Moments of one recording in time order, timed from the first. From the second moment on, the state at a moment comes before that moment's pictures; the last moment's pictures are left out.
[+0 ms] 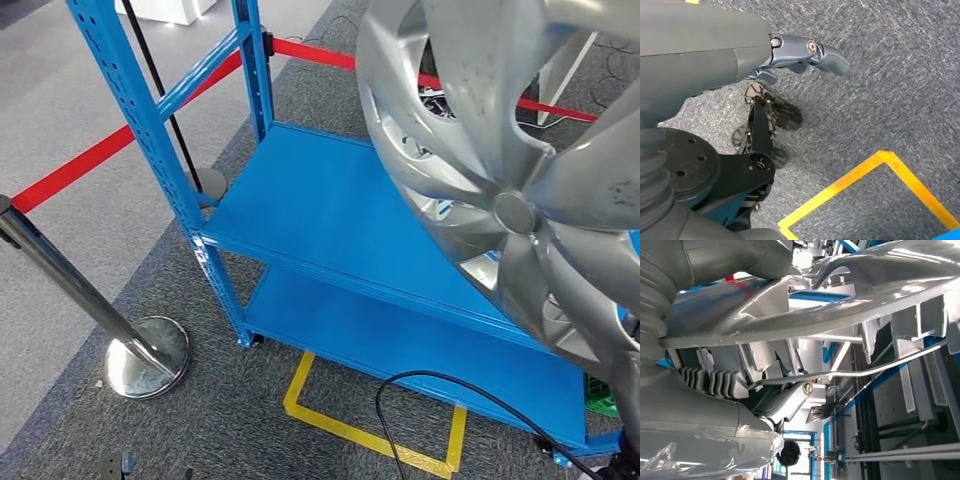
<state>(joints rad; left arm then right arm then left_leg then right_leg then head) -0.06 -0.25 1.44 -0.43 -0.82 -0.07 -0.20 0.14 0.18 -0.16 -2.32 -0.08 0.23 -0.29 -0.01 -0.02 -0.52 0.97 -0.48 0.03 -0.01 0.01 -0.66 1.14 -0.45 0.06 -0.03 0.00</state>
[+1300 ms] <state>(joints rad) -0.07 -0.20 1.42 -0.40 -0.87 -0.03 -0.14 0.14 0.21 -0.19 -2.26 -0.22 0.24 -0.22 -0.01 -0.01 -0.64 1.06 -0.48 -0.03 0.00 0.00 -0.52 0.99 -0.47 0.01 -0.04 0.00</state>
